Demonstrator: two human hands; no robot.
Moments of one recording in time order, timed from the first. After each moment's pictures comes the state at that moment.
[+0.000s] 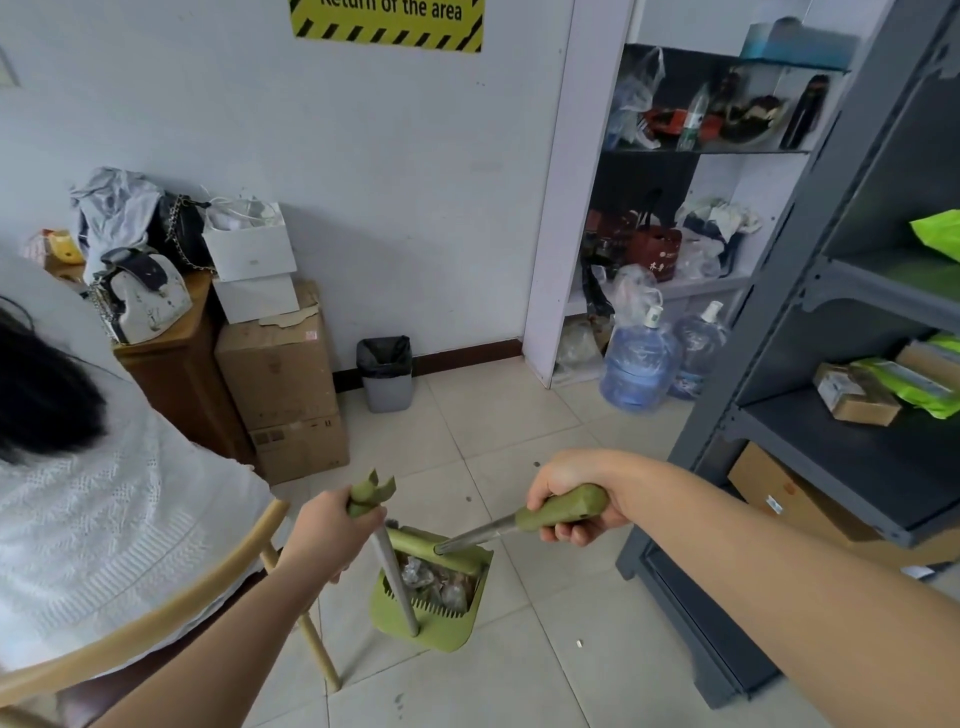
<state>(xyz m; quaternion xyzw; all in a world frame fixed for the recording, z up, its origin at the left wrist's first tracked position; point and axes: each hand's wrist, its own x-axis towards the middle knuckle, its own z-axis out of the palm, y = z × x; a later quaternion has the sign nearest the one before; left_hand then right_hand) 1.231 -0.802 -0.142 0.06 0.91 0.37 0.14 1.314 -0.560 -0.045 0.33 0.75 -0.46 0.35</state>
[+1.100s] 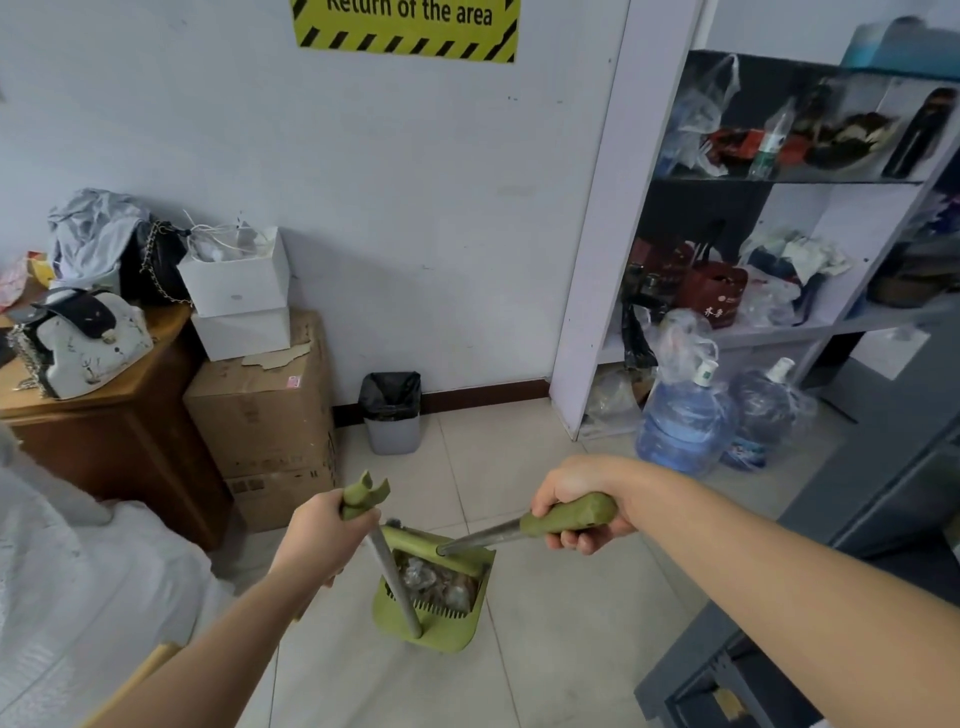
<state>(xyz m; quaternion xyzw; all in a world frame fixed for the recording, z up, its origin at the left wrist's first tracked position) 1.032 -0.640 -0.142 0.00 0.91 0.40 0.09 1.088 -0.376 -0.052 0.27 0.77 -0.44 0.37</state>
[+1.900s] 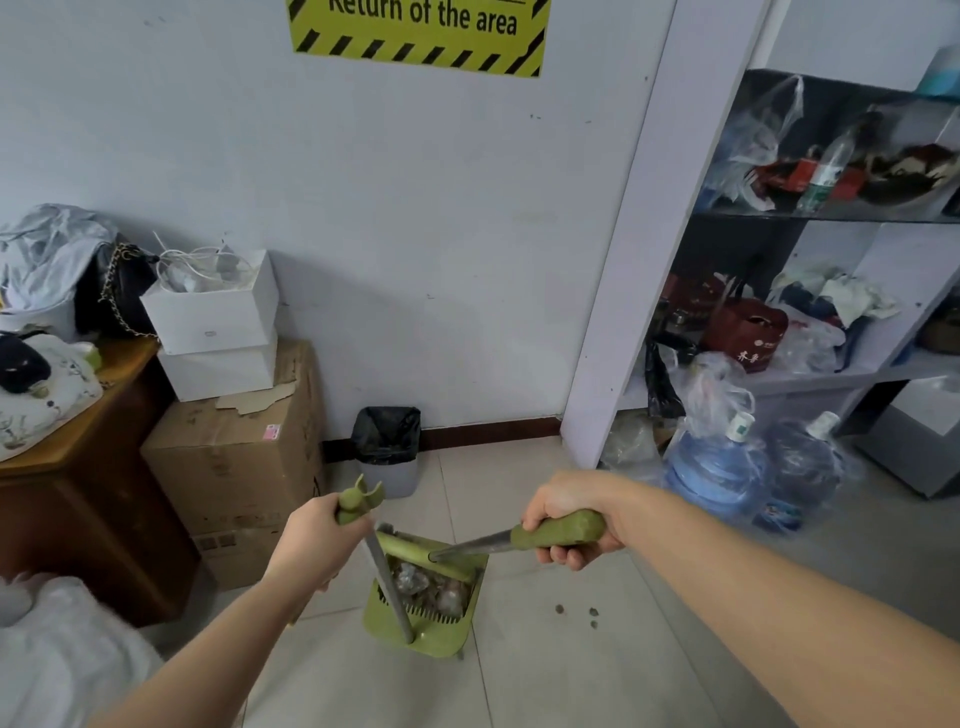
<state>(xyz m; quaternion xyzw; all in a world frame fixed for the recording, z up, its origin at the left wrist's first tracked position) 0.858 -0.591 -0.143 -0.02 0.91 0.41 0.09 0.909 -0.333 -0.056 0.26 0.78 -0.43 0.37</state>
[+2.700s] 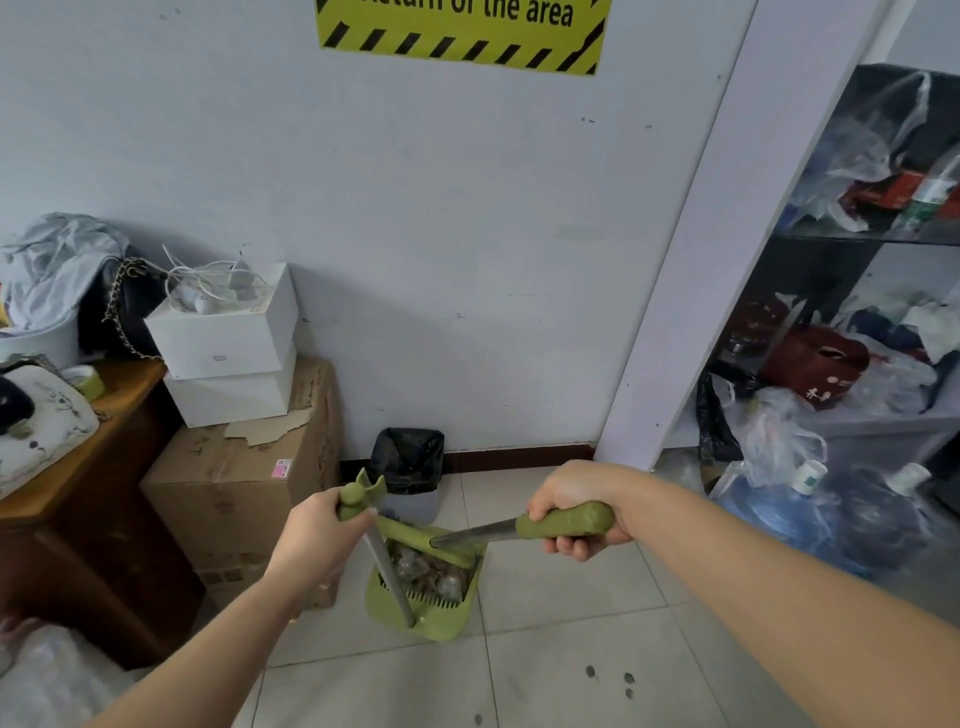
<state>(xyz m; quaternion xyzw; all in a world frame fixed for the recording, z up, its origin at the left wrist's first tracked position) 0.718 -0.590 -0.138 -0.04 0.92 0.40 0.05 0.745 -0.323 -0.054 0.24 0.78 -0.44 0.37</state>
